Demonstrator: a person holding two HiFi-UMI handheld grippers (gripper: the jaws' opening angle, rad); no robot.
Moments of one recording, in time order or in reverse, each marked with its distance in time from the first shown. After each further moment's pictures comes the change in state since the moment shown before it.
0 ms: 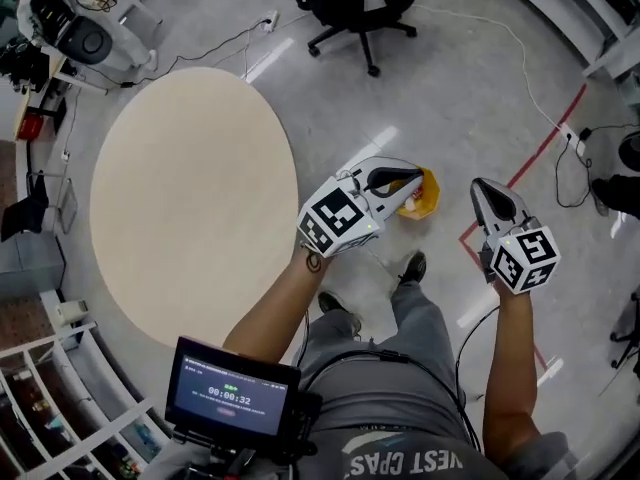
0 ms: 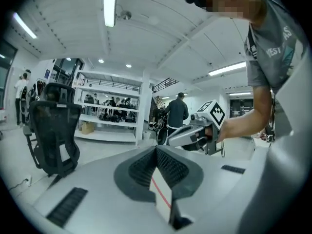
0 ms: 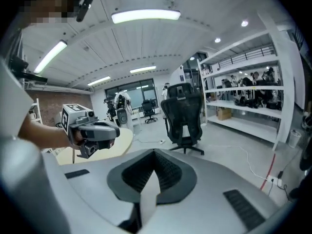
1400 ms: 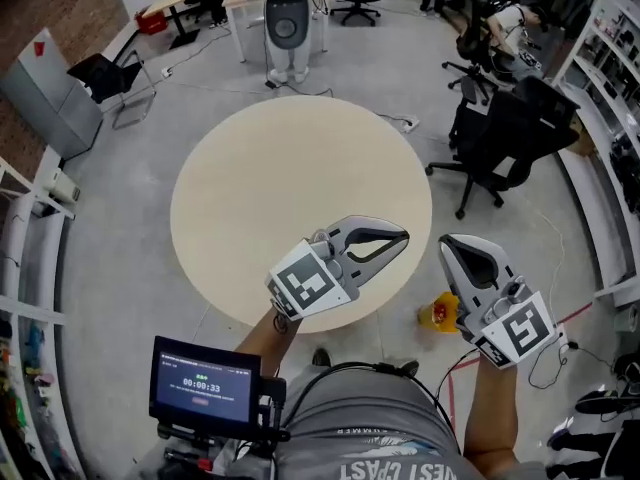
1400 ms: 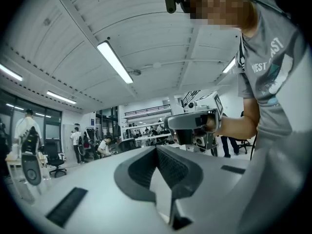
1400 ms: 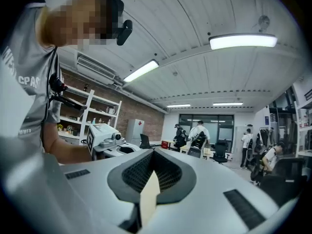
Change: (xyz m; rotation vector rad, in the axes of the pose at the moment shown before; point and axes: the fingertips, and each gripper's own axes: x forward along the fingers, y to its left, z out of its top) left arm -0.456 -0.088 0.121 0.223 -0.245 0.544; right arm -0.024 0.518 0.217 -0.573 -0.348 0.757
